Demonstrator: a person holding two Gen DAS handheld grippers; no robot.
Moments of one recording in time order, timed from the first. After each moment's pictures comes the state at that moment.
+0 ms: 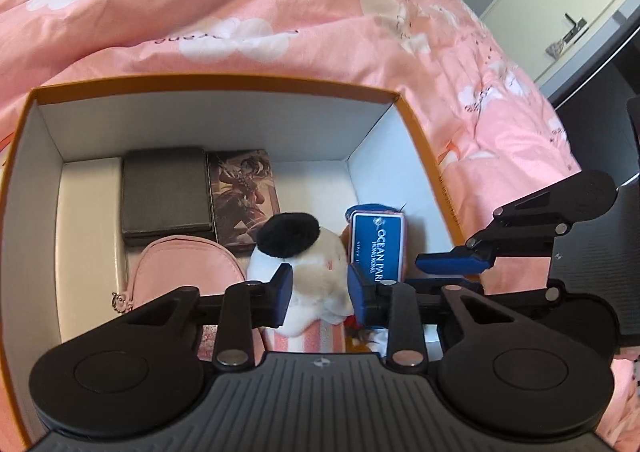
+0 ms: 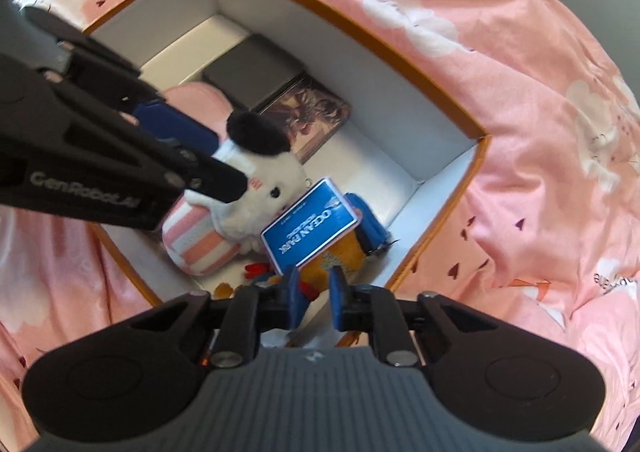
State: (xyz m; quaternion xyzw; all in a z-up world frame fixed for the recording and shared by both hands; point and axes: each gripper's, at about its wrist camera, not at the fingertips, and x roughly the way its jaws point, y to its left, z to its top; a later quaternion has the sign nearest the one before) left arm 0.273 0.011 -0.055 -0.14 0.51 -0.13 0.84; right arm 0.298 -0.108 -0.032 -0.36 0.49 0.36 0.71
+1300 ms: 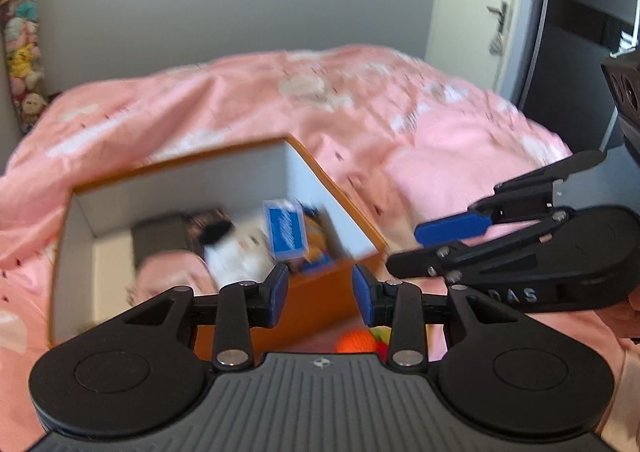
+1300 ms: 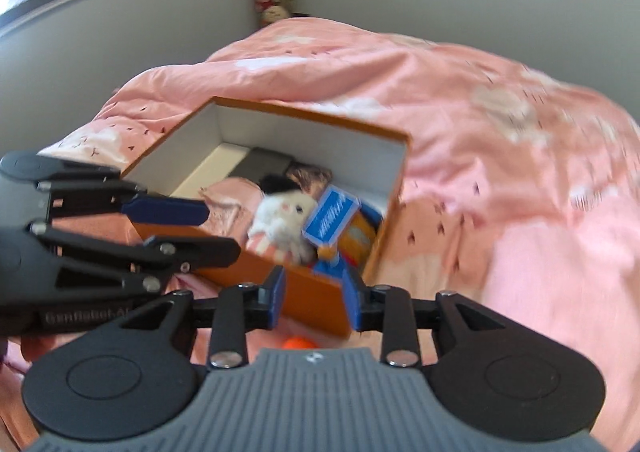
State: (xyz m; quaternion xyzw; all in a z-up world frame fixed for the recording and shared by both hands) left arm 0.114 -0.072 -0.014 0.02 0.35 -0.15 0.92; right arm 0.181 -0.225 0.009 -0.13 0.36 0.32 0.87
